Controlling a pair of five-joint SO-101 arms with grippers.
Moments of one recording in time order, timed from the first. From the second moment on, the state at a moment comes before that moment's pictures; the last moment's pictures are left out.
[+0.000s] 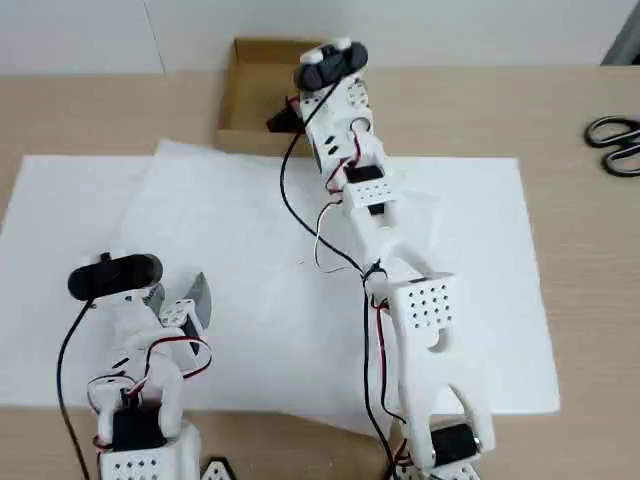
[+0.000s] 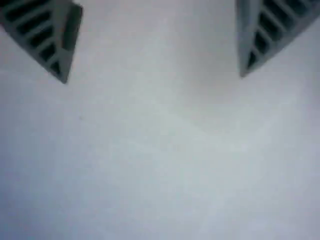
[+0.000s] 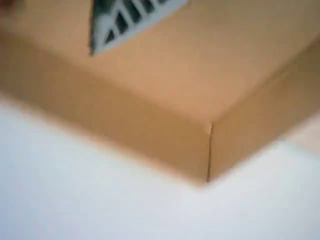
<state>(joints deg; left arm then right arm) -10.0 -103.4 96.9 53.1 15.3 -18.1 58.5 -40.3 -4.3 5.7</state>
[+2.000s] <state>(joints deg) -10.0 -103.4 96.9 53.1 15.3 -16.3 -95.0 59.7 82.8 5.9</state>
